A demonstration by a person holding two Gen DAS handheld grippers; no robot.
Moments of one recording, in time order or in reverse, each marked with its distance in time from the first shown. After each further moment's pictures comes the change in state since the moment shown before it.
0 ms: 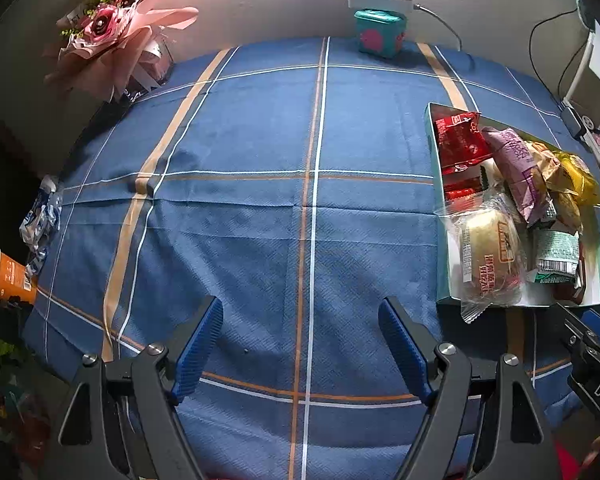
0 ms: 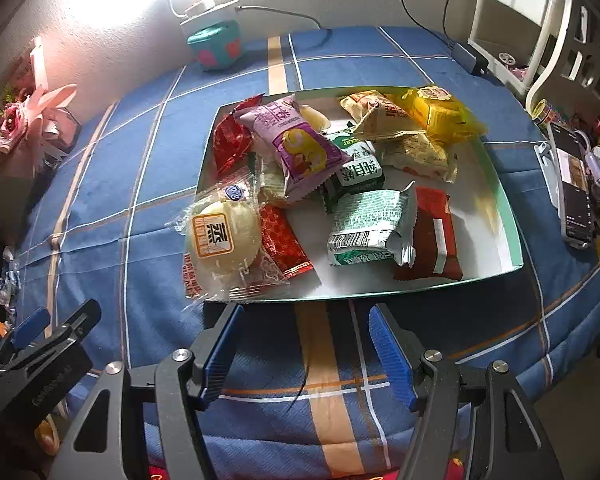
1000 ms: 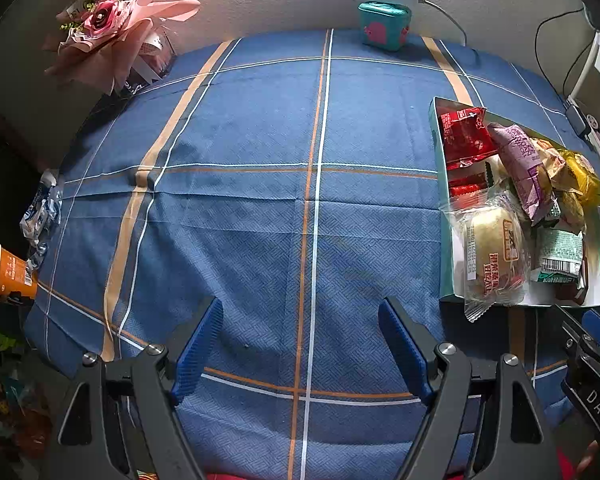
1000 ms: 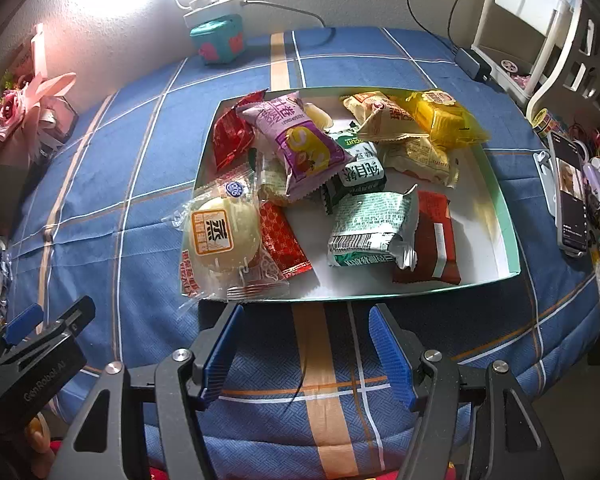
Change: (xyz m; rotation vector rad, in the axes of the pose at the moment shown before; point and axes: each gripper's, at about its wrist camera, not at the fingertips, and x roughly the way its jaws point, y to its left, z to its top) left arm 0.003 -0.001 0.002 0.000 0.027 0.010; right arm 0.003 0.007 0.000 -0.014 0.005 -0.036
